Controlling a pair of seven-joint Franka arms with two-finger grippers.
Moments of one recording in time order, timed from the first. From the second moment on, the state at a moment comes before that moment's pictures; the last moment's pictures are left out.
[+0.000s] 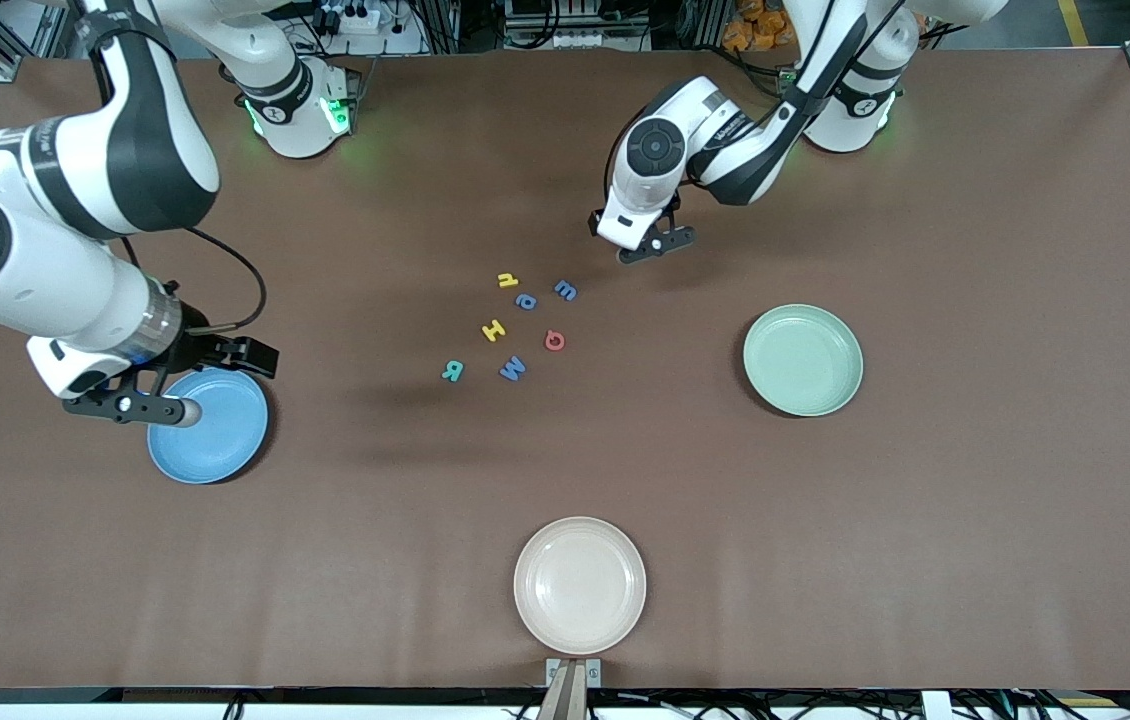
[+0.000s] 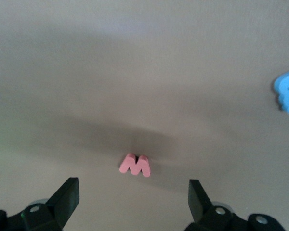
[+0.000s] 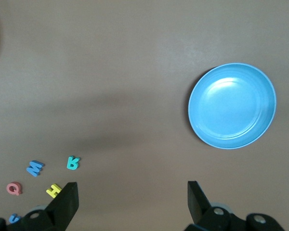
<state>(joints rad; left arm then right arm) -0.52 0.32 -0.43 -2.28 -0.17 2.41 -1.12 0.24 0.26 -0.05 -1.59 0.05 1.79 0.32</state>
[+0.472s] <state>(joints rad) -0.56 0.33 -0.45 -2.34 -0.17 2.45 -1.12 0.27 0.31 -0.05 -1.59 0.05 1.83 0.39</state>
